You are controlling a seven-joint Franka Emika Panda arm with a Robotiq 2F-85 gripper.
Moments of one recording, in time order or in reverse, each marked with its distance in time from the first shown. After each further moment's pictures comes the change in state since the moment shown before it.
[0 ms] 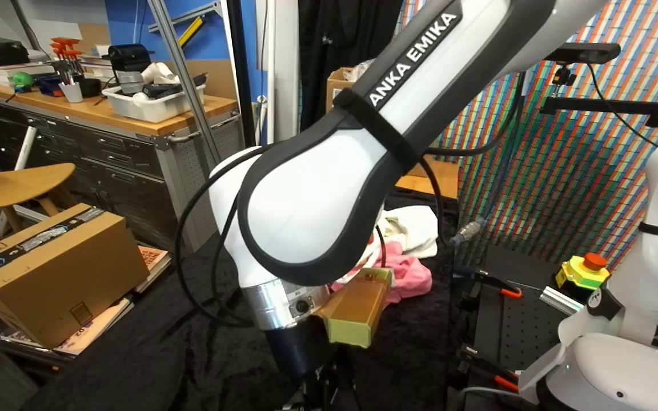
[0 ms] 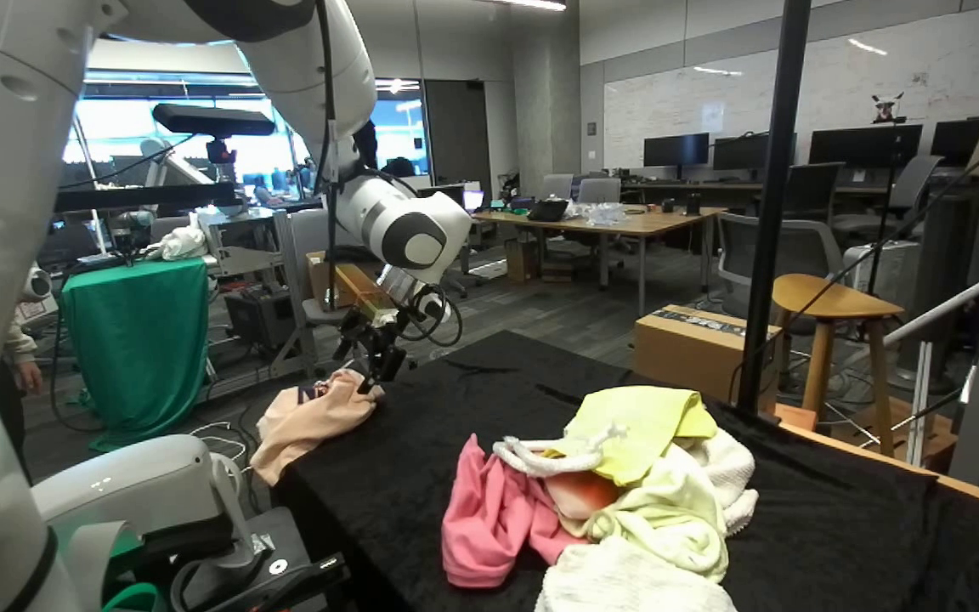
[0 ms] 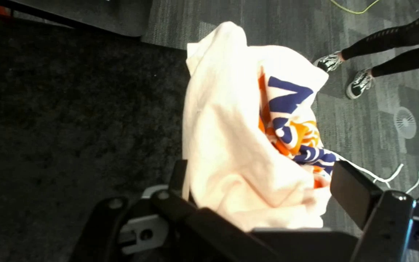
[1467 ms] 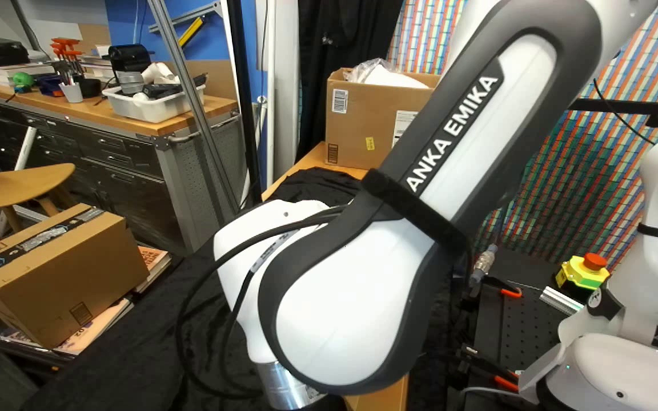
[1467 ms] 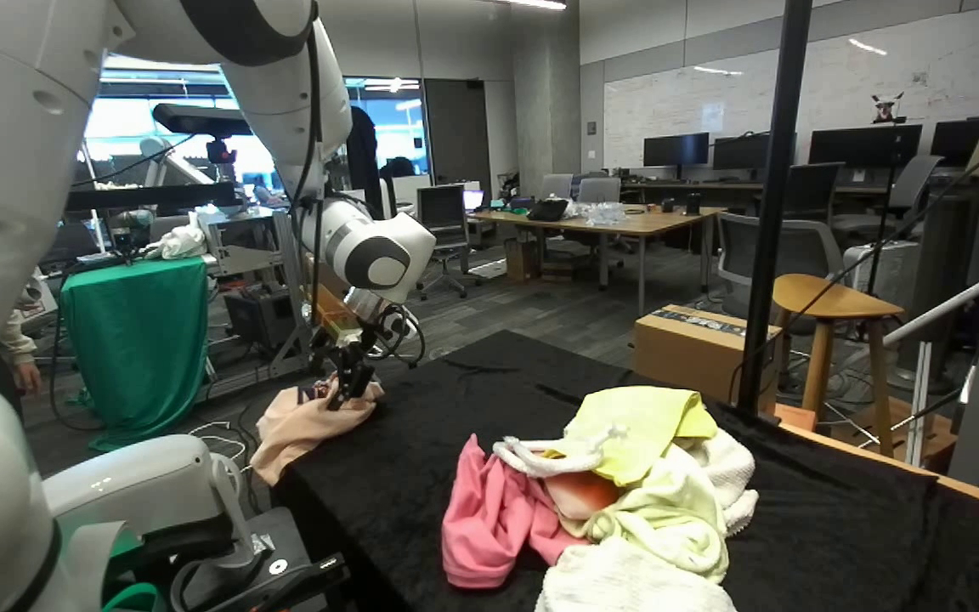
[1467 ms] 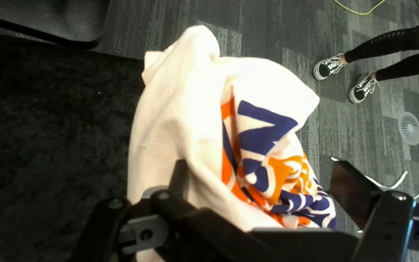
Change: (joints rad) arm 0.101 0.042 0.014 -0.040 0.032 0.128 0.030
